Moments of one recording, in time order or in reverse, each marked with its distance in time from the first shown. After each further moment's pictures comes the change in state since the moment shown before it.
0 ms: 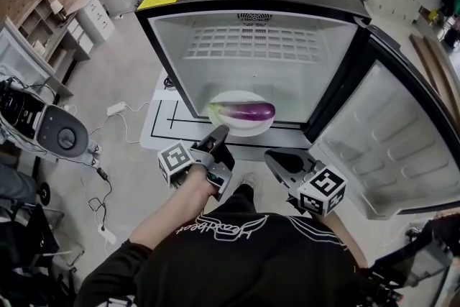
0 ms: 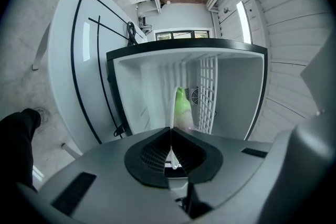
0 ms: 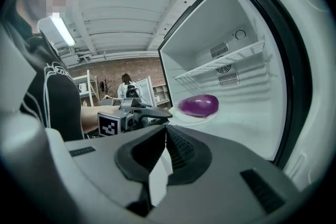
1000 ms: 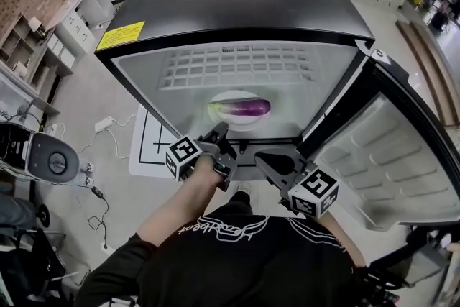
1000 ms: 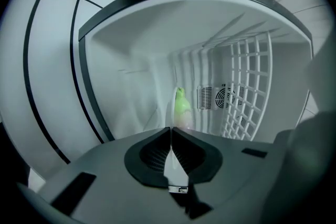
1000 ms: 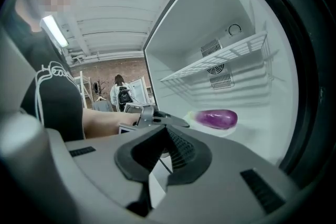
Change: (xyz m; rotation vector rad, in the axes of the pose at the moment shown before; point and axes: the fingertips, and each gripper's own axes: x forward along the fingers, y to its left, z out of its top) left arm 0.127 0.018 0.020 -0.019 0.018 0.116; right arm 0.018 -0.074 0.041 0.012 -0.010 -0.039
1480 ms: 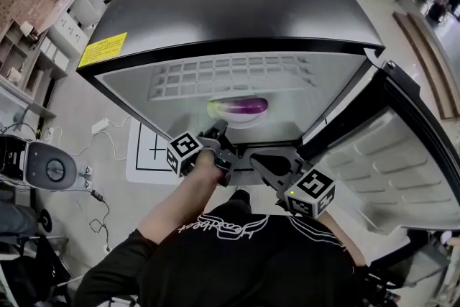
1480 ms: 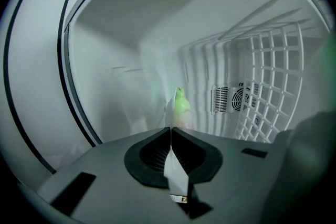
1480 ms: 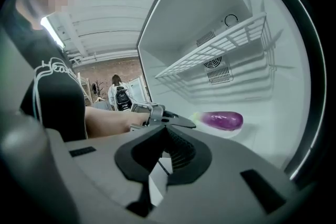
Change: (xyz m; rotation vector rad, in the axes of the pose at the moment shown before) left arm 0.035 0.021 0.016 -0.001 0.011 0.075; right arm 0.019 -0.017 -0.006 0.024 0.018 0.005
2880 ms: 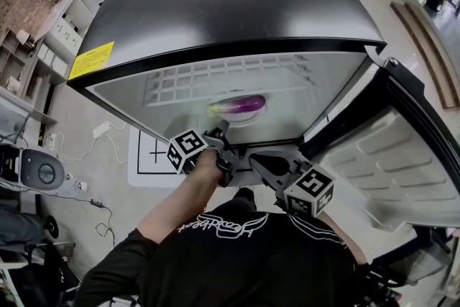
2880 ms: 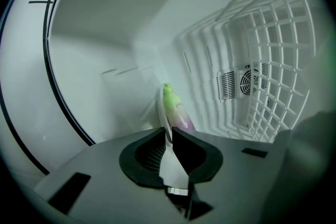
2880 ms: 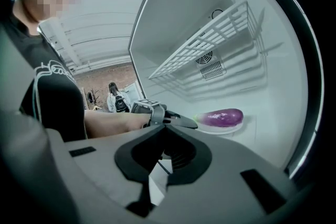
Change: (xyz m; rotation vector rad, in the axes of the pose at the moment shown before) left arm 0.012 0.010 -0.004 0.152 0.076 0.101; right arm 0.007 -0.008 -0.010 0.102 -0.041 -0.023
